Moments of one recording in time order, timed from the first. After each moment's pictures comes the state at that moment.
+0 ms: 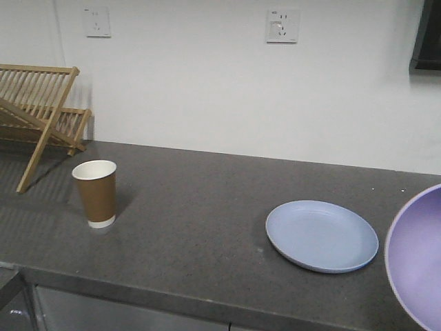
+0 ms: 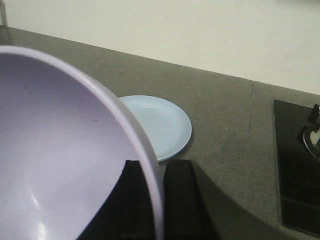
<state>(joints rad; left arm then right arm) 0.02 0.64 -0.79 -0.33 0.49 0.41 -0.14 0.68 -0.87 0.31 0.60 -0.36</state>
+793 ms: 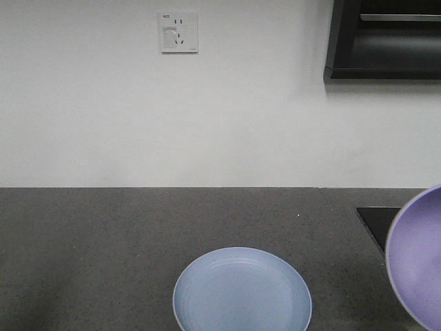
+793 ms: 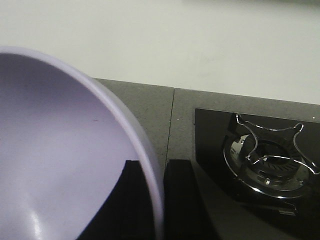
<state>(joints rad) 0.02 0.64 -0.79 -0.33 0.49 0.41 -0.14 0.68 -0.87 0.31 0.60 -0.36</state>
